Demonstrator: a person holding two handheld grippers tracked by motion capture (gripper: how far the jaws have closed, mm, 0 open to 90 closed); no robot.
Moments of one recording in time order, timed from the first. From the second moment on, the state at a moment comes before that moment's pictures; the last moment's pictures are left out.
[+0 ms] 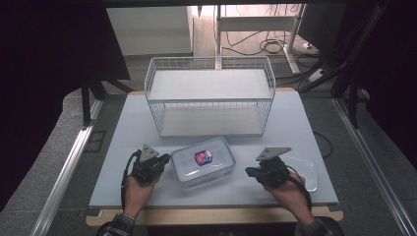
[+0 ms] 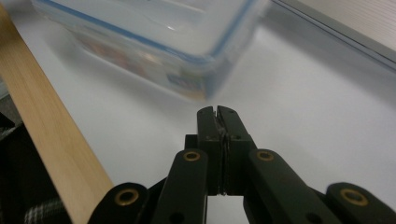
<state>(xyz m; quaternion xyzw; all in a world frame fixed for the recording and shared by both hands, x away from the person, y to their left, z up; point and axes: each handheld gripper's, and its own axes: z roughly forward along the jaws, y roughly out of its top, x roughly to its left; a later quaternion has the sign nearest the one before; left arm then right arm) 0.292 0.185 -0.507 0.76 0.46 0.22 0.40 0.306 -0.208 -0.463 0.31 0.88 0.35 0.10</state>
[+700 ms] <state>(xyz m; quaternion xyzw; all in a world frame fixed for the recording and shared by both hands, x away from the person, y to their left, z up) 0.272 0.196 -0.507 0.78 0.46 0.20 0.39 0.266 -0.299 -0.471 0.39 0.86 0.32 0.11</state>
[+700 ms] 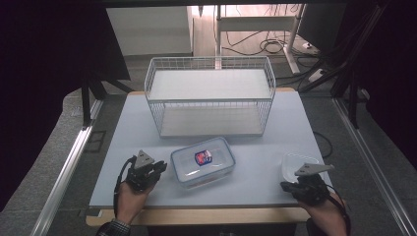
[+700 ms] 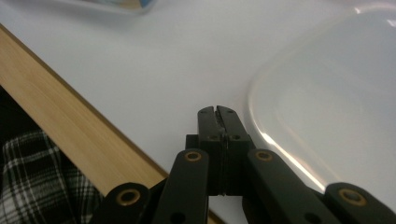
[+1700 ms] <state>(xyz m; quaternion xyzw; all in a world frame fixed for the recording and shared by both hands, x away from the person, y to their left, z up) 0.281 0.198 -0.514 0.78 0.49 0.15 0.37 0.323 -0.239 -0.461 0.34 0.86 0.36 0.12</state>
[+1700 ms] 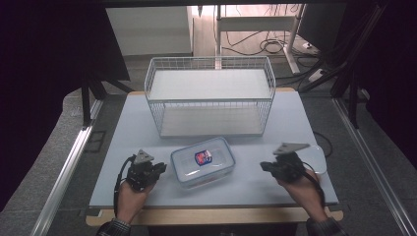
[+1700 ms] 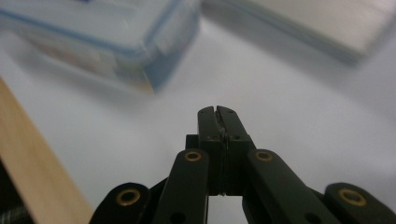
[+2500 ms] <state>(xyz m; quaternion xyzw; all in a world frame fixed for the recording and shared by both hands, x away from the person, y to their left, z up) 0.313 0.153 -0.522 0.81 0.45 0.13 0.34 0.340 -0.184 -0.488 0.33 0.89 0.31 0.11</state>
